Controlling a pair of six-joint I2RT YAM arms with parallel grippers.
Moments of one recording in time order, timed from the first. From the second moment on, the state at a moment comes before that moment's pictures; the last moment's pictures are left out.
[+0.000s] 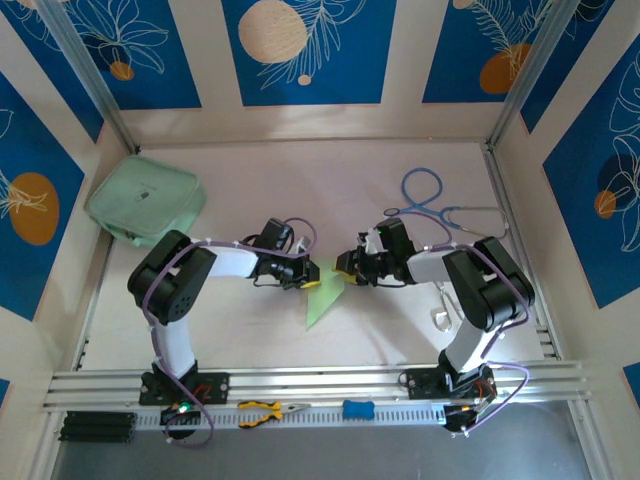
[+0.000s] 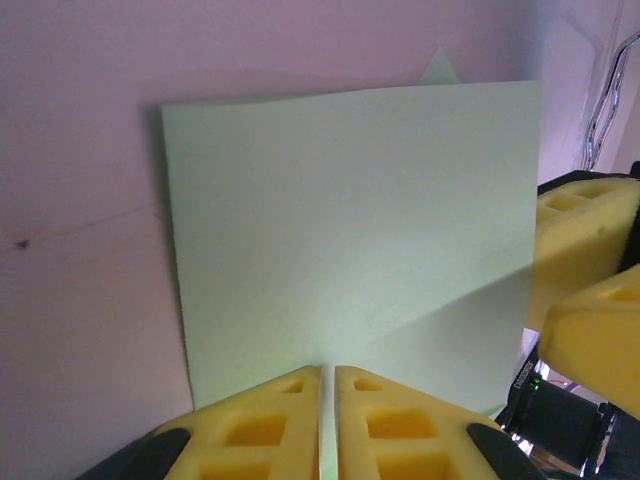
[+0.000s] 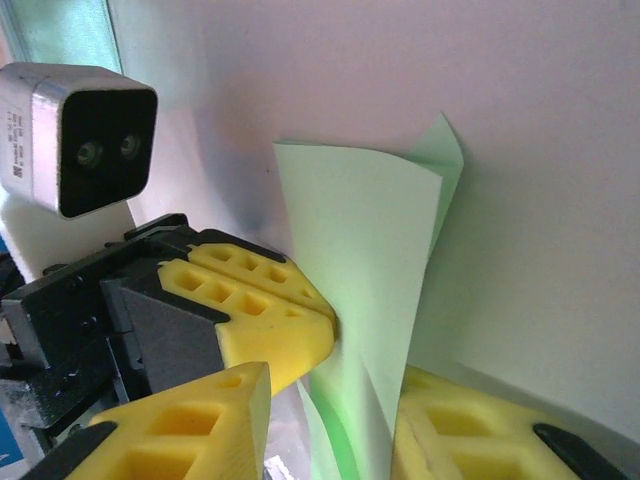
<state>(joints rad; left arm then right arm) -0.59 1.87 0.88 0.01 0.68 -0.79 0.40 1.71 0.65 0.20 -0.78 0.91</state>
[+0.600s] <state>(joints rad) -0.61 1.66 0.88 -0.09 0.55 -0.69 0.41 1.66 0.64 0.09 -0.68 0.98</state>
